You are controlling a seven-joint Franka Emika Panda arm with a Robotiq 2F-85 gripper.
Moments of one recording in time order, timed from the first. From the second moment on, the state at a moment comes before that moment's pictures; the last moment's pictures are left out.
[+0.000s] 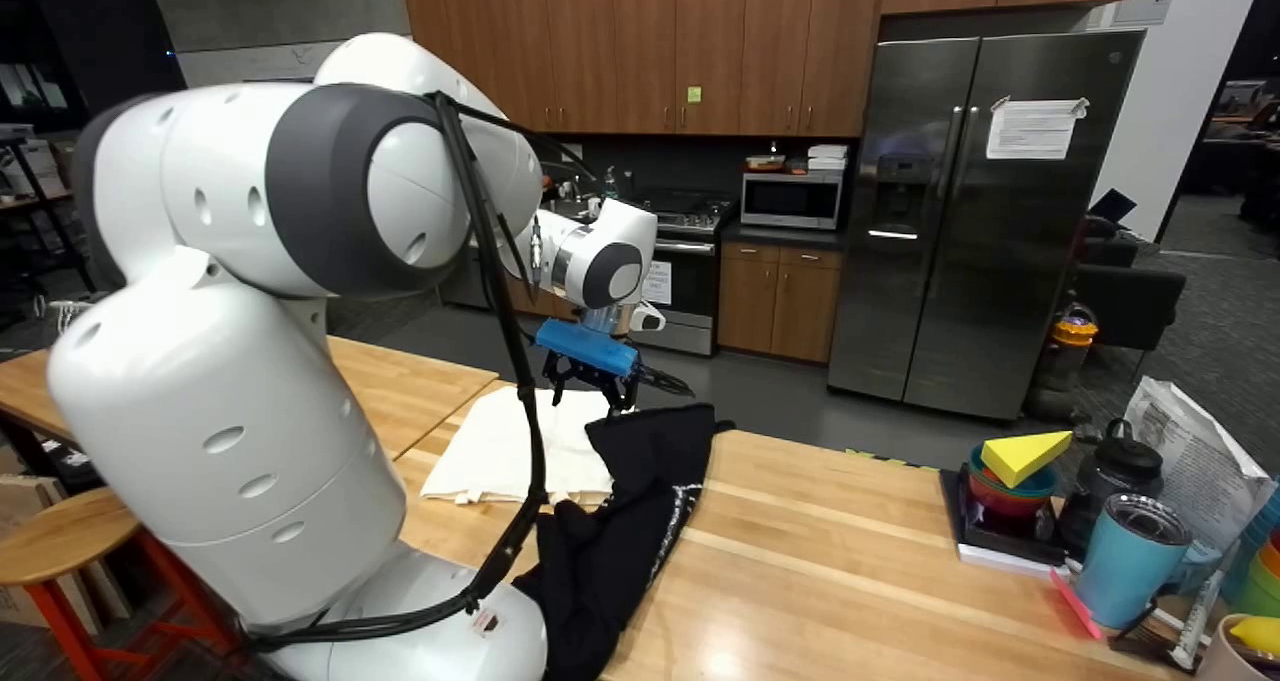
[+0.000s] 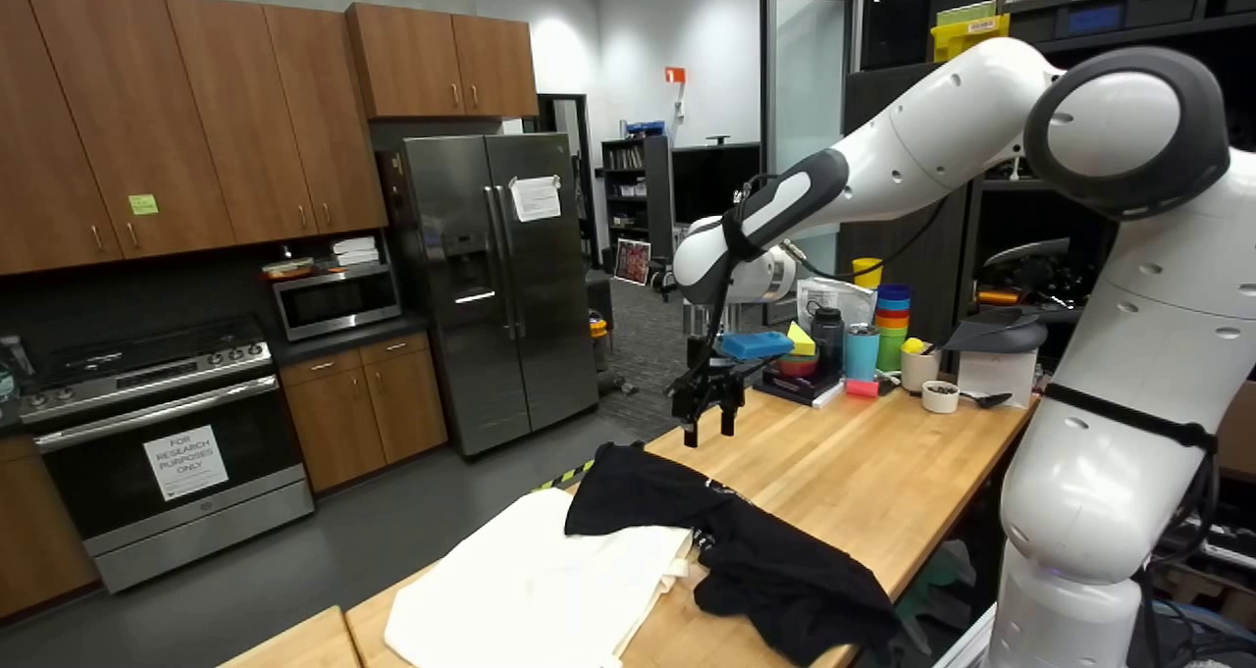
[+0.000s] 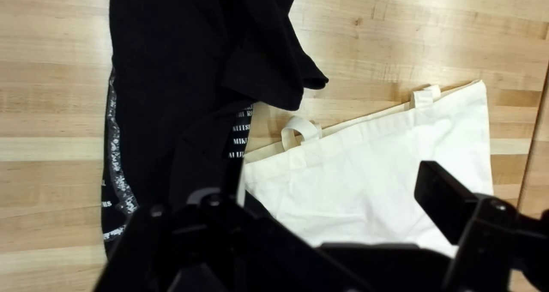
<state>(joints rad) 0.15 -0.19 0.01 -2.38 0.28 2.05 -0.17</state>
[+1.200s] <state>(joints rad) 0.15 -0.19 0.05 -2.38 0.29 2.08 -0.14</state>
